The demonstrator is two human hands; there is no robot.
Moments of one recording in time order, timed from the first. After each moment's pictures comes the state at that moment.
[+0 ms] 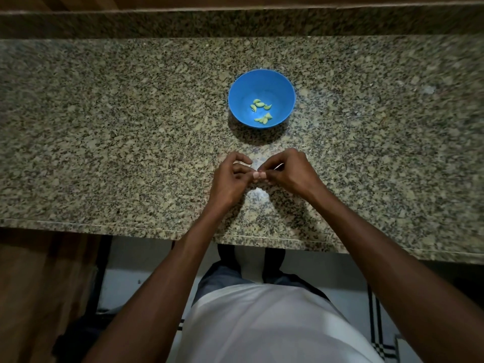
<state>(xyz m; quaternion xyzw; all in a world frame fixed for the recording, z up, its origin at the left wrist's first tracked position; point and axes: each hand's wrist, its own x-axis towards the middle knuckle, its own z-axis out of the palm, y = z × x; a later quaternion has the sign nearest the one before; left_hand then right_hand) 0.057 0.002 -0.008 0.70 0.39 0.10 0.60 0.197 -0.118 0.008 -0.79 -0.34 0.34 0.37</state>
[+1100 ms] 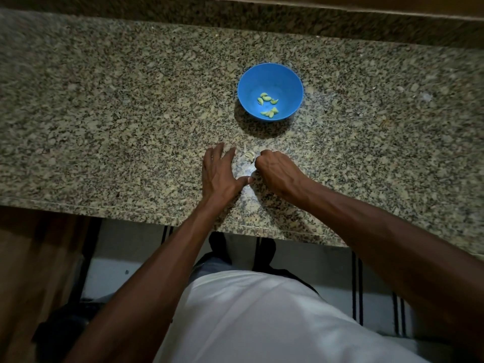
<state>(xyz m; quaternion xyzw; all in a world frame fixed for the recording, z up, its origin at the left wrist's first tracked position) 0.028 0.020 -0.046 0.87 0.39 0.01 0.29 0.165 -0.089 0.013 -0.78 -0.61 0.16 -0.04</state>
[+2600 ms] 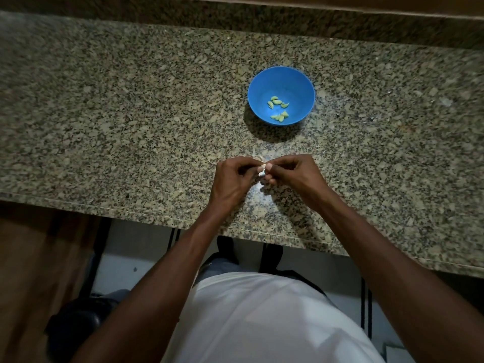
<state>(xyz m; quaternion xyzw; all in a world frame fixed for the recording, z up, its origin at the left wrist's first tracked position) 0.031 0.010 -0.011 0.79 0.34 0.17 0.48 0.175 -0.112 0.005 -0.71 -0.18 0.45 0.52</state>
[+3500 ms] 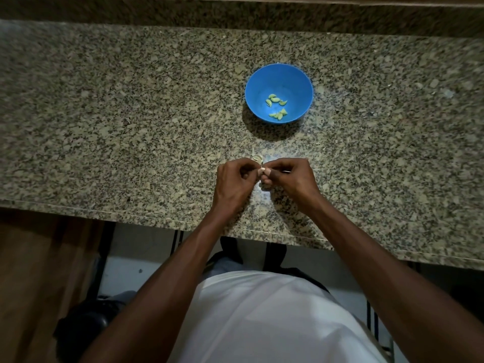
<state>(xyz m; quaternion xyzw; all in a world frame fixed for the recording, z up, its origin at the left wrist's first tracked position) 0.033 0.005 -0.016 0.81 0.37 0.15 0.43 0.156 -0.111 -0.002 -0.72 -0.14 0.42 0.54</state>
